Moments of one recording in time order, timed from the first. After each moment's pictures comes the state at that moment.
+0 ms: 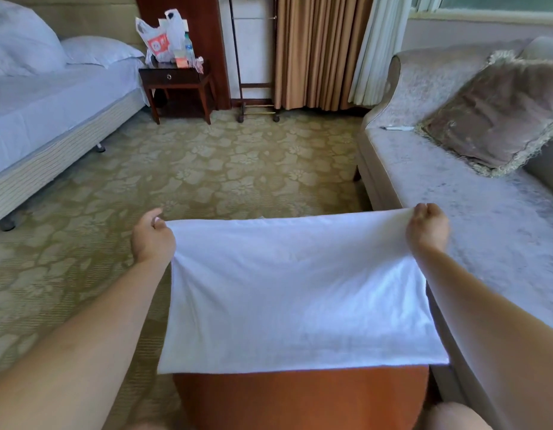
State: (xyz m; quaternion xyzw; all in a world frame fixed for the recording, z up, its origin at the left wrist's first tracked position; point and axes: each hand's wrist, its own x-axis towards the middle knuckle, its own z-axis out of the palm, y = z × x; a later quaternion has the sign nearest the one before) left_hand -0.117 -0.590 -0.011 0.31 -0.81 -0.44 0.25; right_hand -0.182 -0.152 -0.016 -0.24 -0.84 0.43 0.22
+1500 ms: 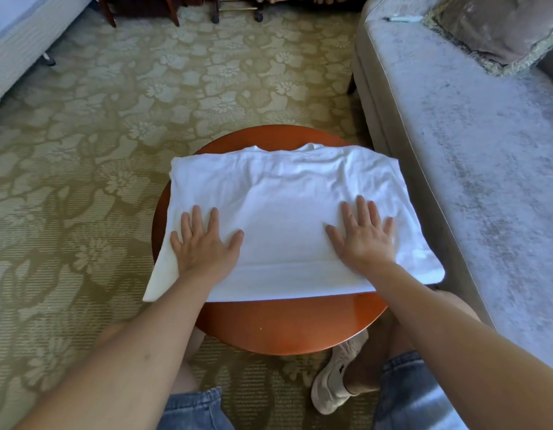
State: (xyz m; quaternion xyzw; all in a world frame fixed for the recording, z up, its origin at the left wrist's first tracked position) left_hand 0.000 -0.485 -0.141 0.15 -0.98 -0.08 -0.09; right_hand -0.029 -0.199 -0.145 -0.01 -0.99 0.05 -0.10
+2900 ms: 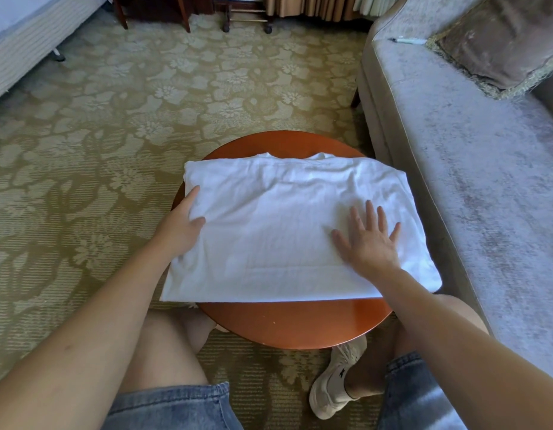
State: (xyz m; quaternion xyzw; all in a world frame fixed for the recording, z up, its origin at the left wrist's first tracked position) left_hand -0.019 -0.573 -0.117 0.14 -0.90 -0.40 -0.09; right_hand -0.019 -0.212 -0.138 0.00 -1.00 0.05 -0.08
